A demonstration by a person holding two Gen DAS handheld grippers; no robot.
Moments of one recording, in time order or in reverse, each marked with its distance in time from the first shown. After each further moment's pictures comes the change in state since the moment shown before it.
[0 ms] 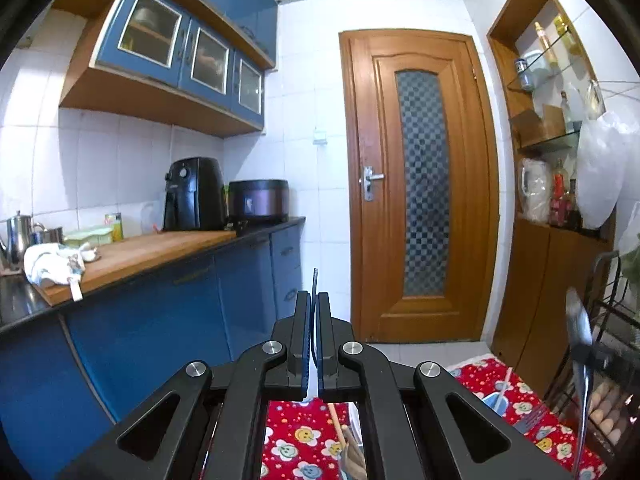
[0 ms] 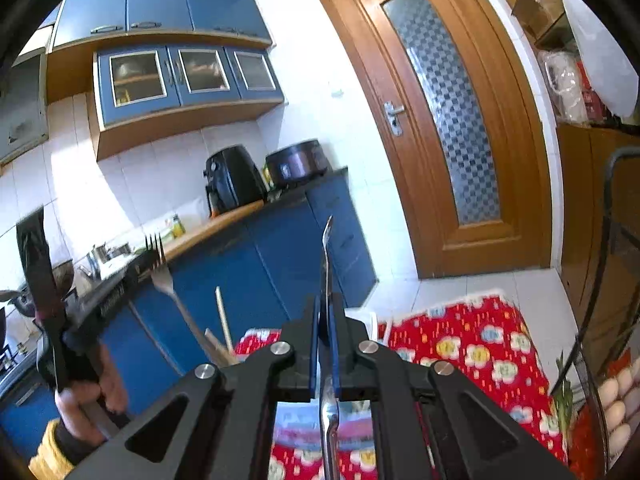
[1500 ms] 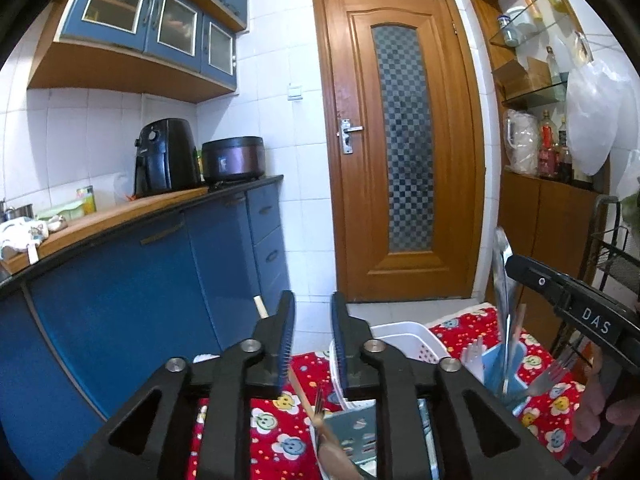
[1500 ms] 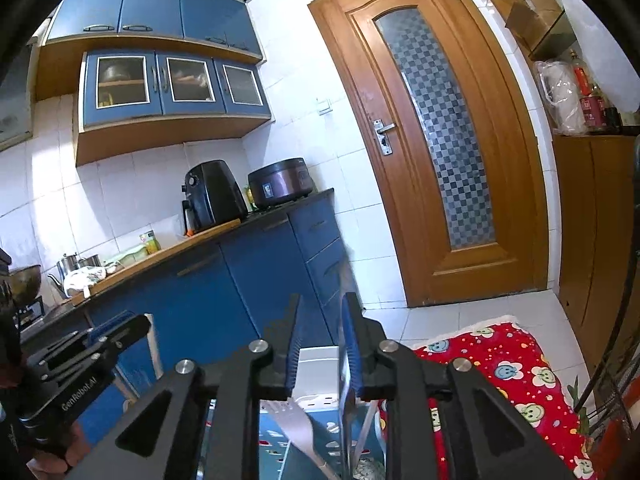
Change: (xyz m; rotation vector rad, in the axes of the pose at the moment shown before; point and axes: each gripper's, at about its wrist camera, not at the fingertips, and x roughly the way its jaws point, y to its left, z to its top) left arm 0.040 -0.026 -0.054 0.053 0.129 -0.069; right arm 0.073 -0.017 -0.012 -0.019 -0.094 -0.046
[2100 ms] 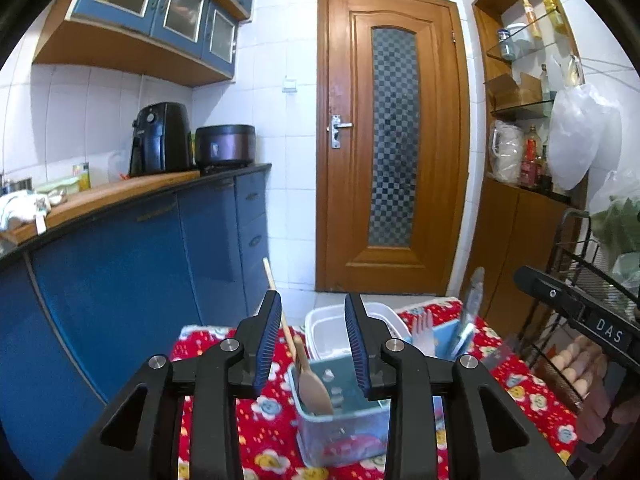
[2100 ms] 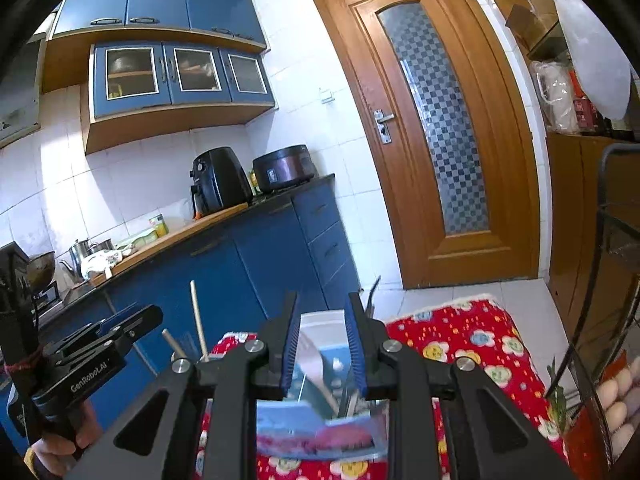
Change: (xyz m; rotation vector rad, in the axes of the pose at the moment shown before) left arm -0.053 0.002 -0.009 -0.073 0.043 -0.071; right arm -0.065 0.007 -0.001 -0.009 0.083 -0.006
